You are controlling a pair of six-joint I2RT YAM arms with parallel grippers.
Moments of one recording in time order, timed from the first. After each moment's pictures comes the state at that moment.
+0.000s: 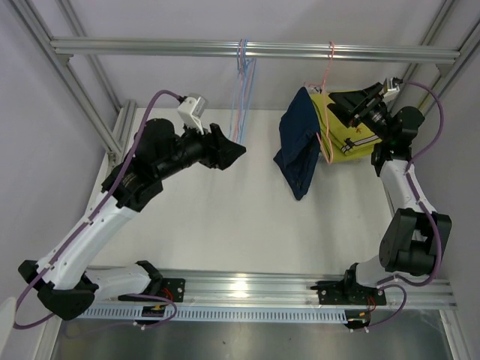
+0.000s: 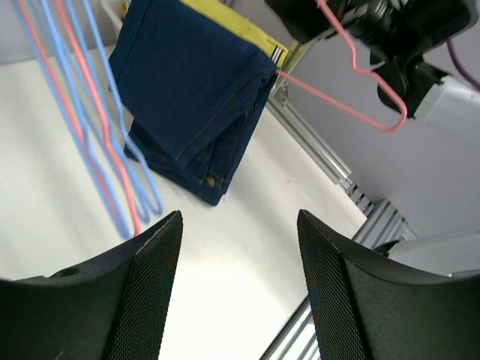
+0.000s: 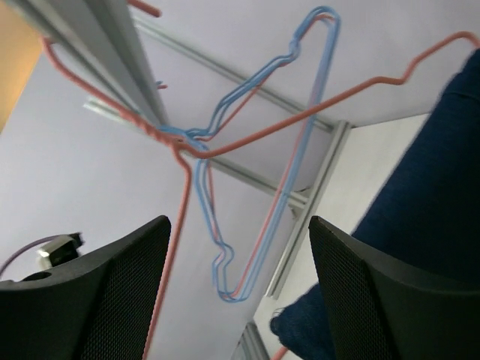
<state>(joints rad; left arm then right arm) -0.69 1.14 1.43 -0.44 0.17 -0.40 -0.15 1.49 1.16 0.63 -0.88 1.32</state>
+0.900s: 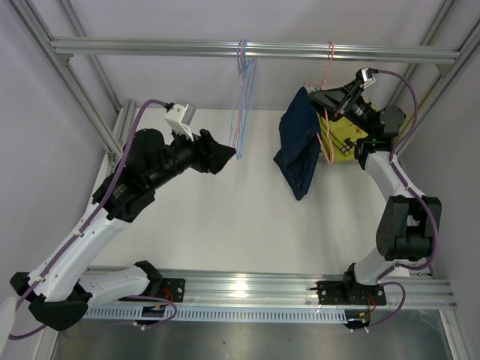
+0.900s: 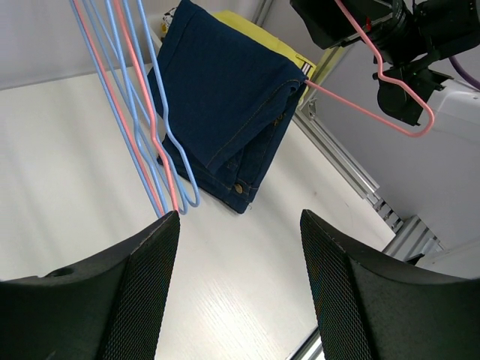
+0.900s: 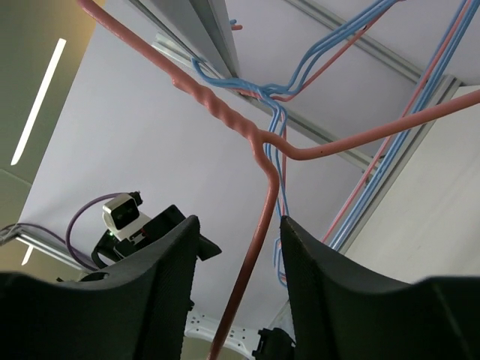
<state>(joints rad) -0.69 1.04 1.34 -0.43 0.07 -0.36 -0.02 1.61 1.23 0.97 -0.96 1.60</state>
